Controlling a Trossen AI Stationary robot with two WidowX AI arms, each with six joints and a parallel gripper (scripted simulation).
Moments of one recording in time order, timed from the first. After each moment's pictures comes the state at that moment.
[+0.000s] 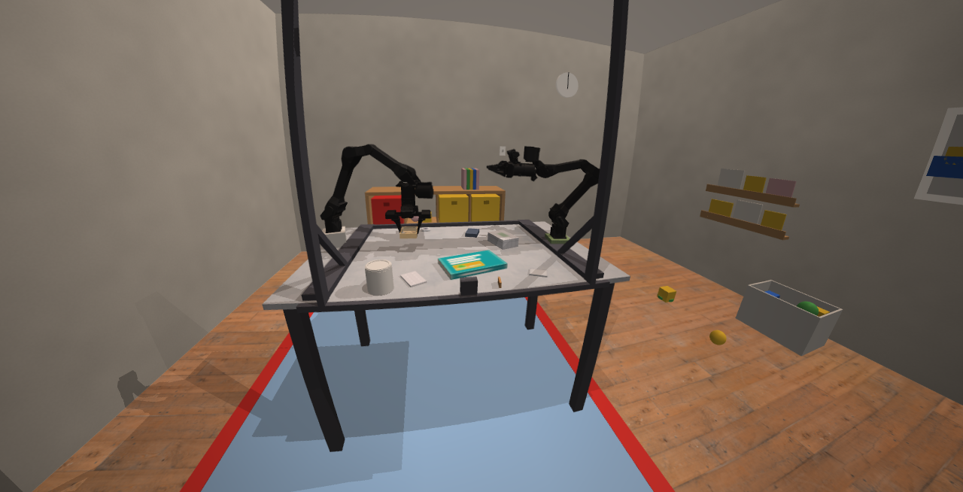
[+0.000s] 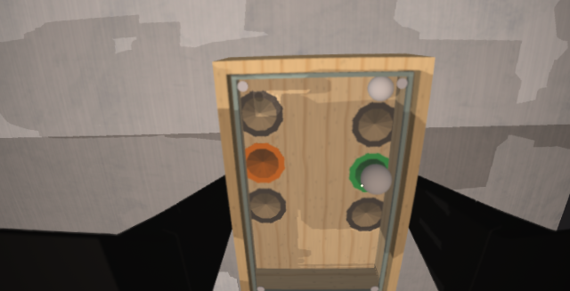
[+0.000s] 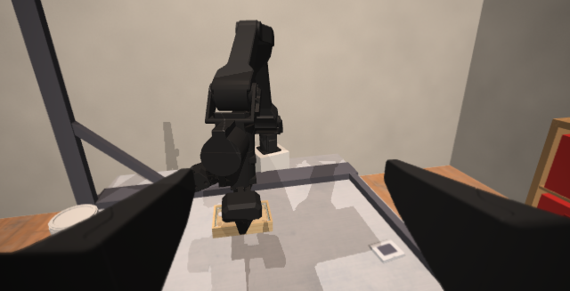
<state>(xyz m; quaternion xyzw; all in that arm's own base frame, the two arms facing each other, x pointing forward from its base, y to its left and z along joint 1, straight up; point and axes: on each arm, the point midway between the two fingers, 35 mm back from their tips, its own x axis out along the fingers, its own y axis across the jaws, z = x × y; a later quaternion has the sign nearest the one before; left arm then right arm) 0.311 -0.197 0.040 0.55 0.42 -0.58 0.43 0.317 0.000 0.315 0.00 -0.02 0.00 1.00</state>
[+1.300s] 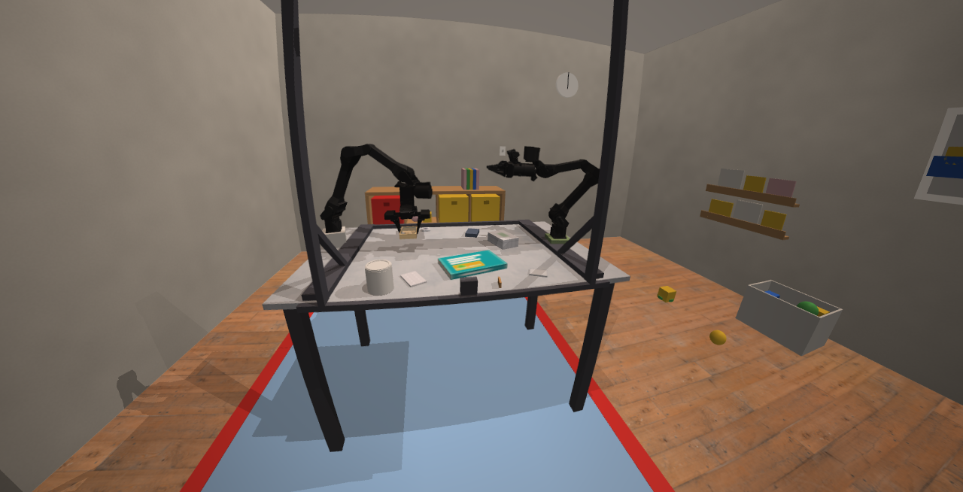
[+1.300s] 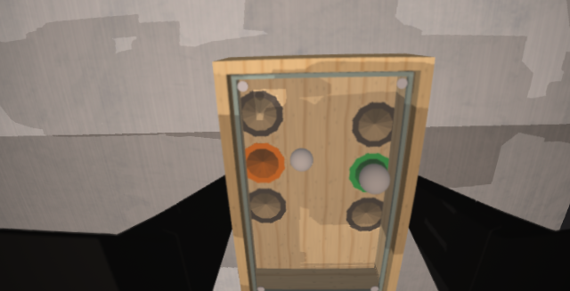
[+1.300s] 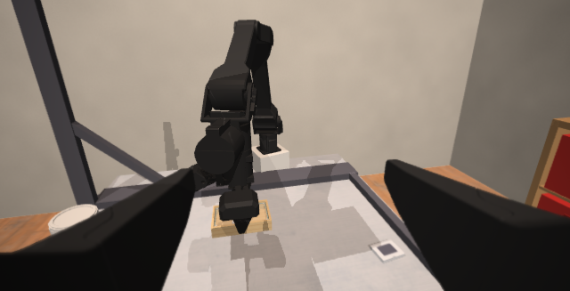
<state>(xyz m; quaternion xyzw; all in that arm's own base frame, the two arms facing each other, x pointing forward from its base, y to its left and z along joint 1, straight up) 0.309 -0.198 0.040 0.57 0.42 -0.57 0.42 0.317 0.000 0.315 0.00 -0.02 0.00 1.00</state>
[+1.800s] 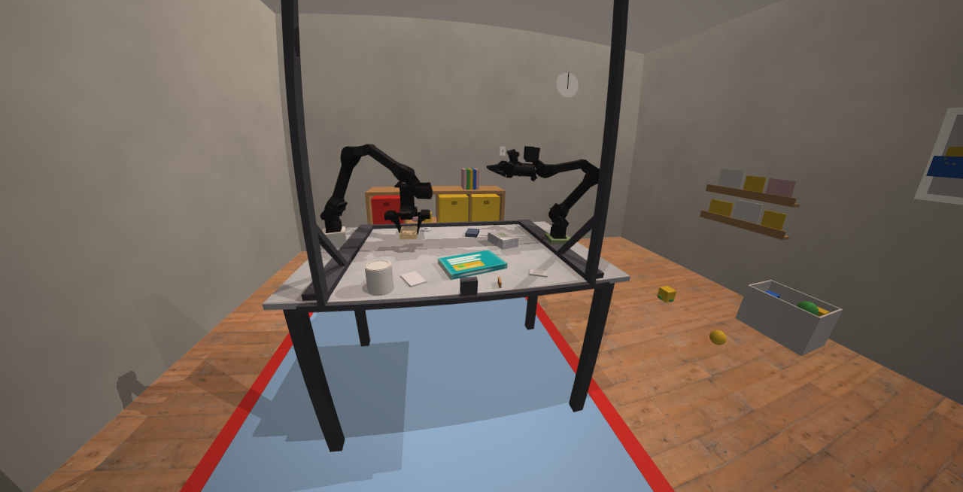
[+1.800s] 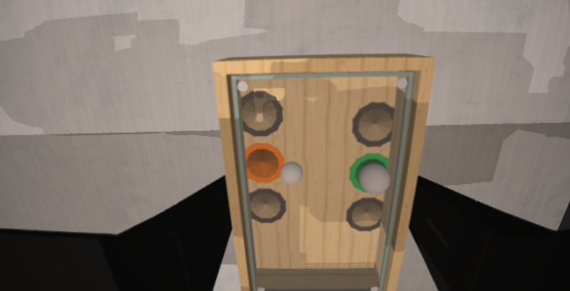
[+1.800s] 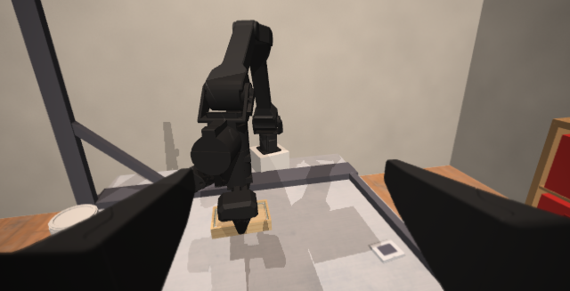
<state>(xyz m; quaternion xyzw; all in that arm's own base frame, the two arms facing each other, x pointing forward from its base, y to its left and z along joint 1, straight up) 0.309 -0.199 0.039 0.57 0.42 -0.56 0.42 0.317 0.000 0.315 0.00 -0.02 0.00 1.00</state>
